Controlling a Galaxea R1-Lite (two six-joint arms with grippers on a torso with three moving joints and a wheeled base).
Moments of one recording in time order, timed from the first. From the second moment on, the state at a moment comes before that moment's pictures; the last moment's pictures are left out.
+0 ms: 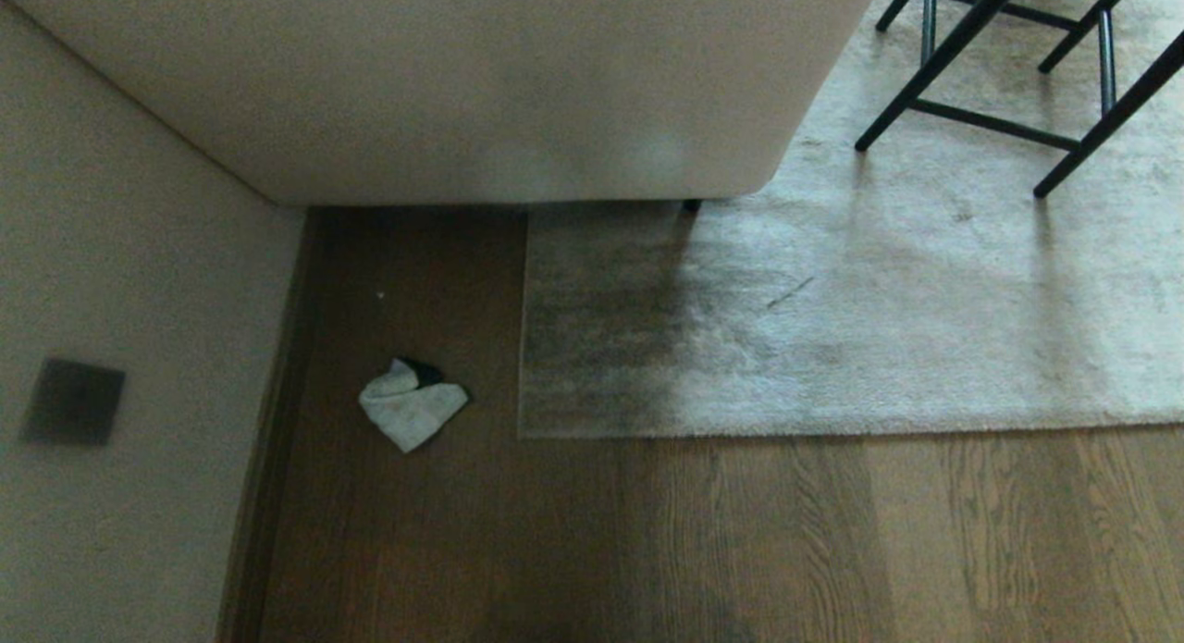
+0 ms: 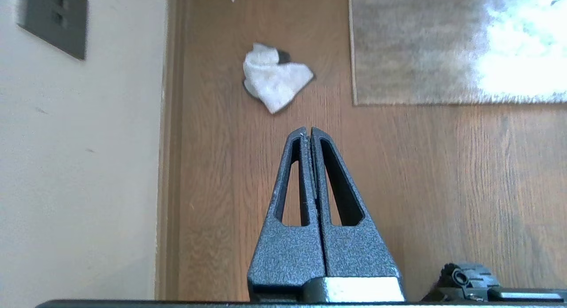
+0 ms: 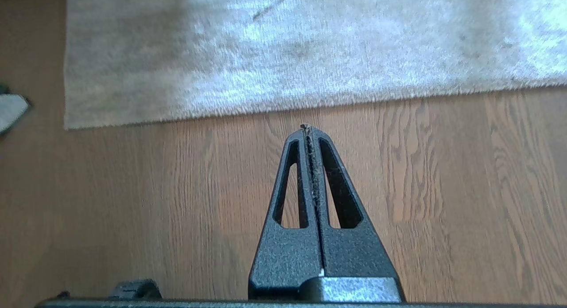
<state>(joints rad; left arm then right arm) 0.00 0.00 -0.01 0.03 0.00 0.00 0.01 0.00 0.00 0.00 -0.06 0.06</state>
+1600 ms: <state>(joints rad) 0.00 0.00 -0.01 0.03 0.00 0.00 0.01 0.00 0.00 0.00 -0.06 0.05</state>
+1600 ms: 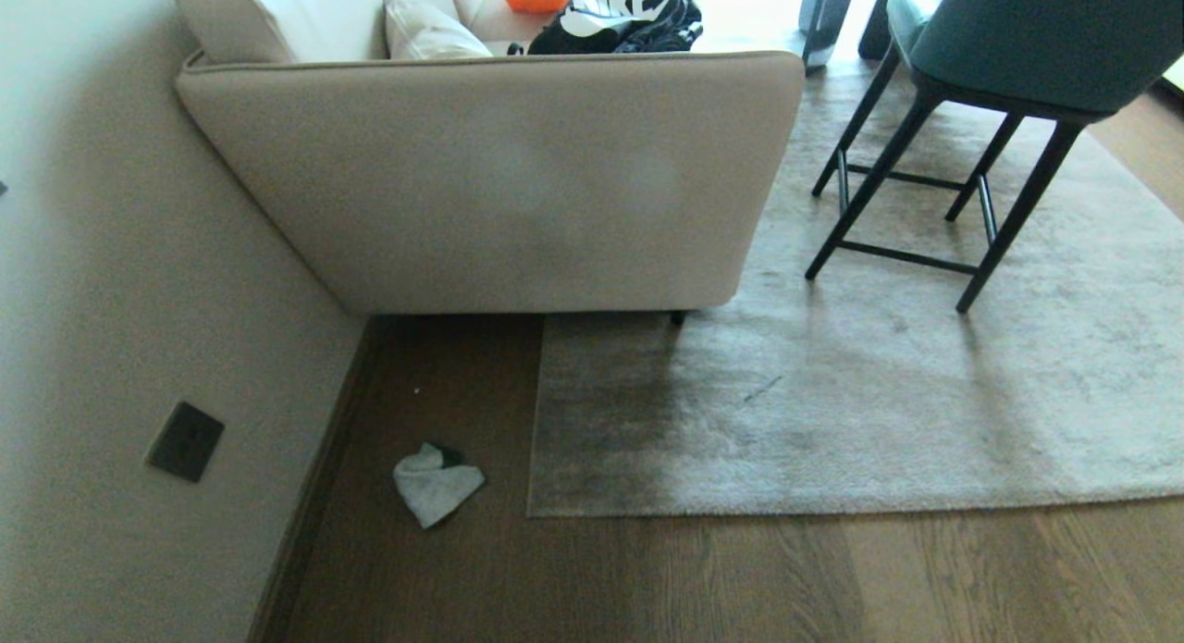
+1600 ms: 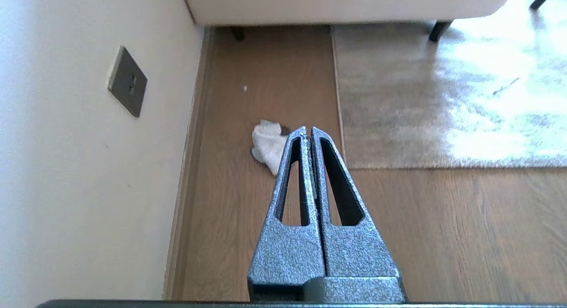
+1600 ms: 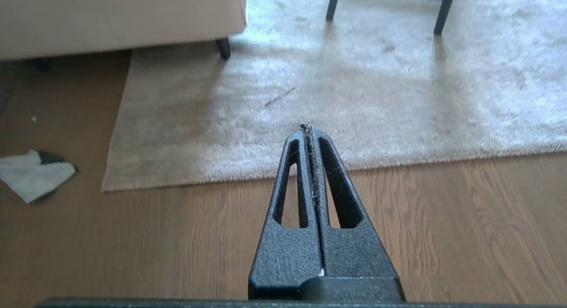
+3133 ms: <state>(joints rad) 0.00 0.00 -0.01 0.03 0.00 0.01 0.01 0.00 0.00 0.00 -0.06 0.05</state>
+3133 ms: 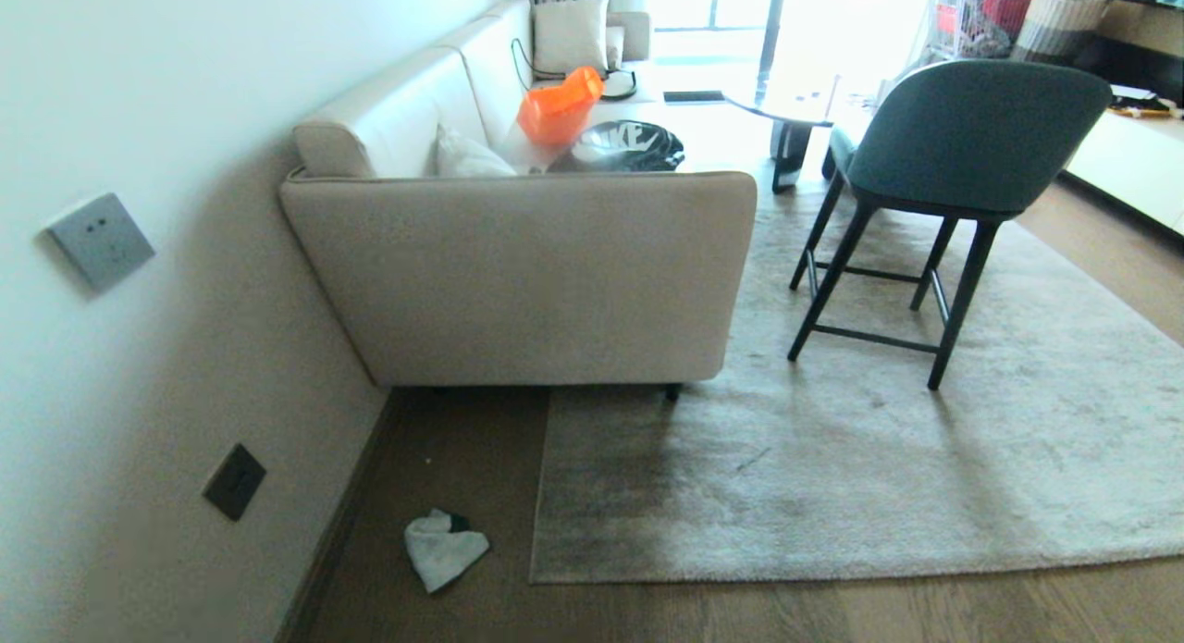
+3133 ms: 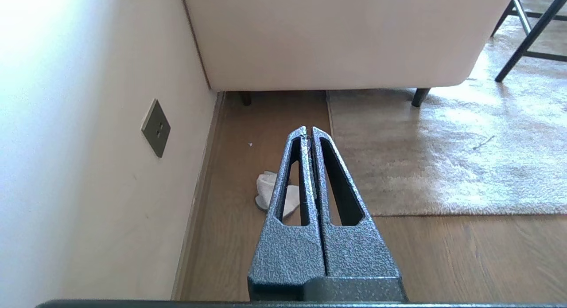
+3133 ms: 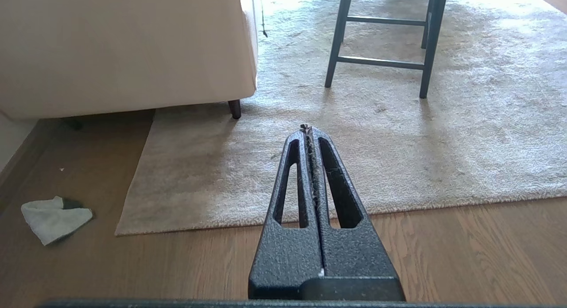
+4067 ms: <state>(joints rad) 0.00 0.00 -0.01 0.03 0.00 0.01 0.01 0.00 0.00 0.00 -0.06 0.05</state>
